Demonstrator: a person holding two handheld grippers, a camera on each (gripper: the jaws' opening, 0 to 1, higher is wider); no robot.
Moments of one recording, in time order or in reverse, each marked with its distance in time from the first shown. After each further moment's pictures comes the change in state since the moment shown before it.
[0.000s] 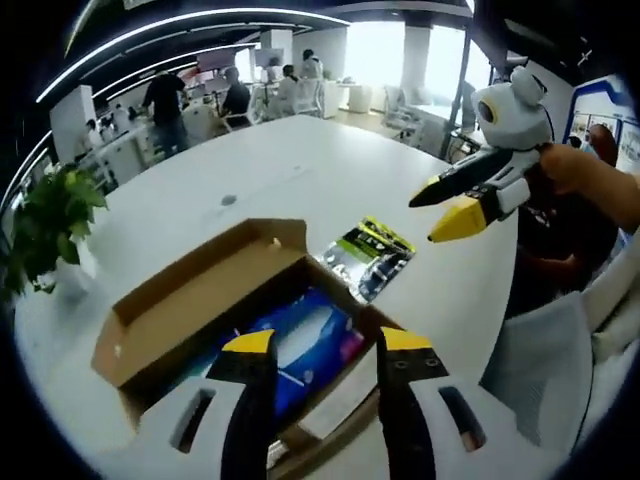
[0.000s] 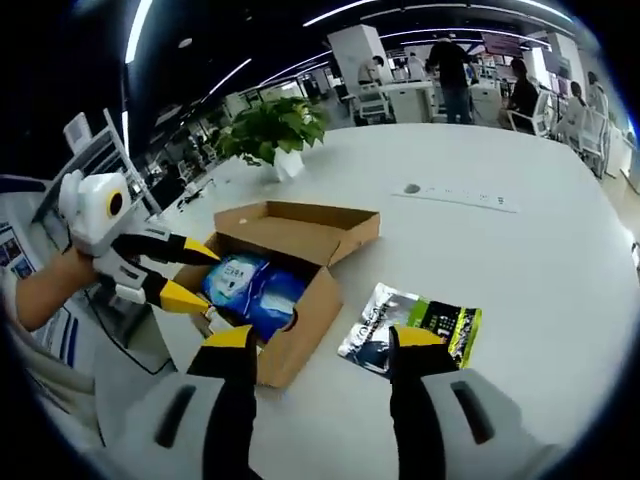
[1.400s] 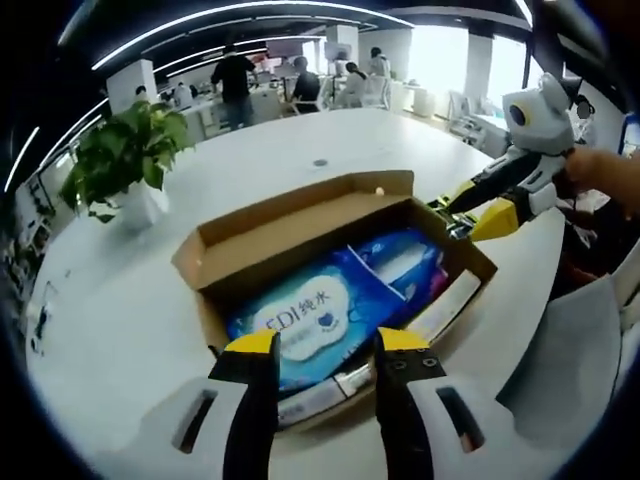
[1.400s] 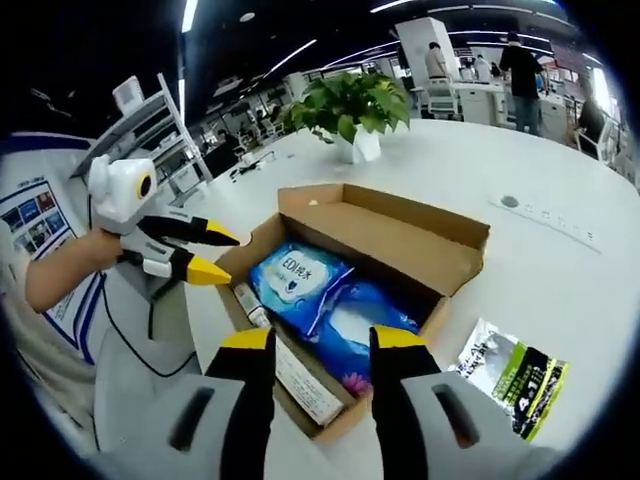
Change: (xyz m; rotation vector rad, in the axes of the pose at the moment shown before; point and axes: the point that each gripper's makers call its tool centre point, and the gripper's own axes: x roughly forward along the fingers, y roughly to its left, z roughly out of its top) left arm -0.056 0.083 -0.077 -0.136 0.011 0.221; right arm 0.083 0.085 -0.002 -0.152 0.071 0.217
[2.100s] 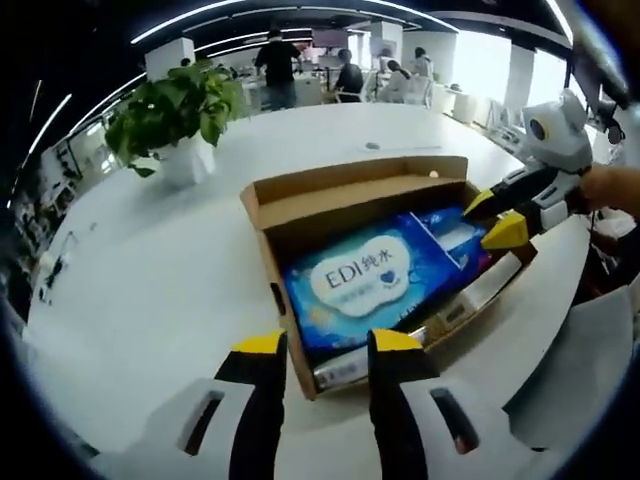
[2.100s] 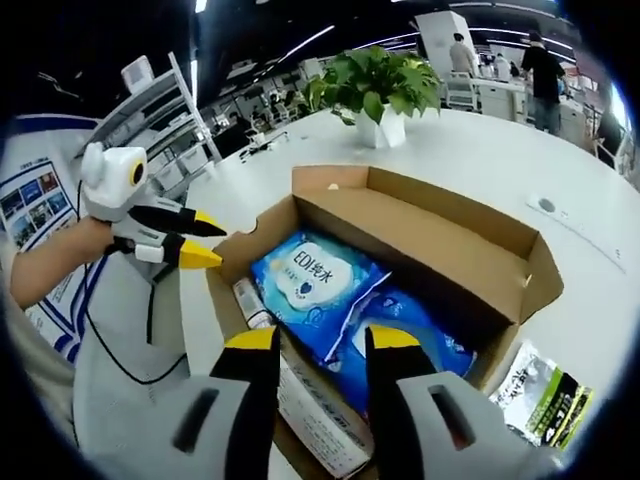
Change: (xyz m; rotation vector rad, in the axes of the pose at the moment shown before) left arm -0.011 0.053 -0.048 -0.137 0.034 0.125; right arm 0.060 0.014 -0.004 -0.060 0.051 0.019
